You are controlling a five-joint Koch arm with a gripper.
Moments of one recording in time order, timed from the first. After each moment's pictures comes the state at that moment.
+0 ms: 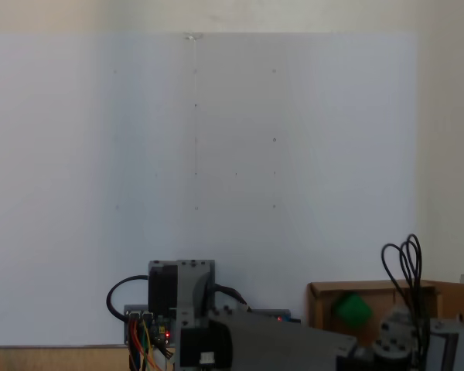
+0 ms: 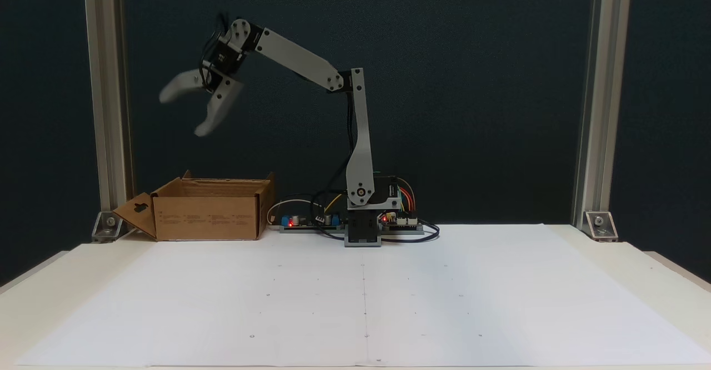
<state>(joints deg) 88.9 86.1 27.5 78.2 3.7</state>
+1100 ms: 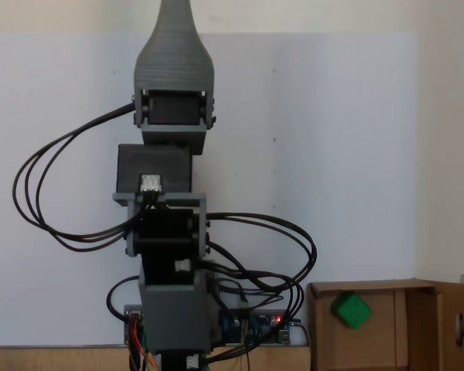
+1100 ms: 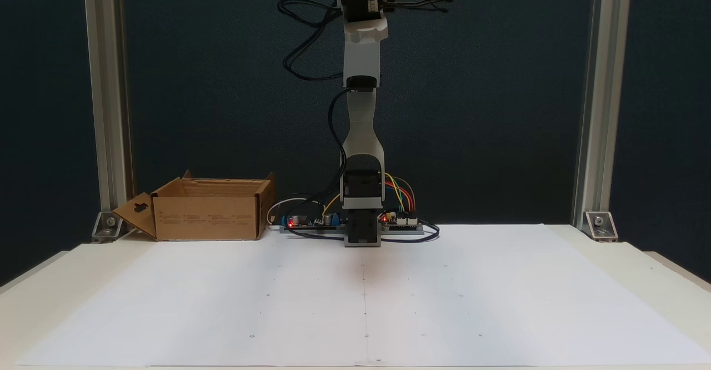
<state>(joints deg) -0.3 97.6 28.7 52.4 3.8</state>
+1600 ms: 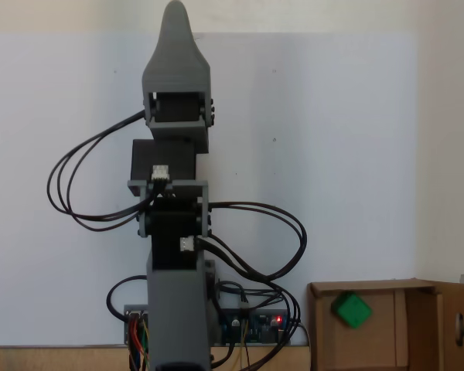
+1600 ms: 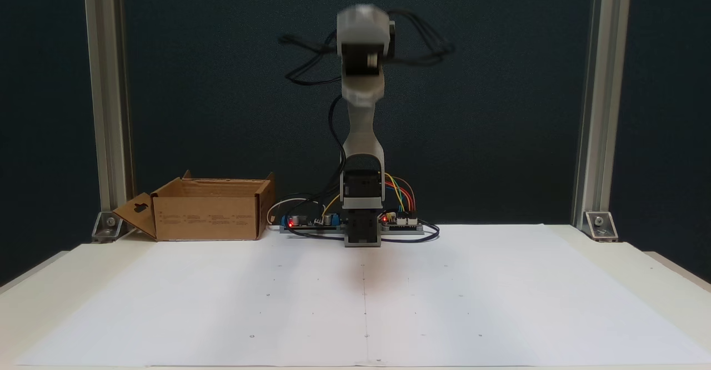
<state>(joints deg) -0.2 107.7 61.8 35.2 -3.8</state>
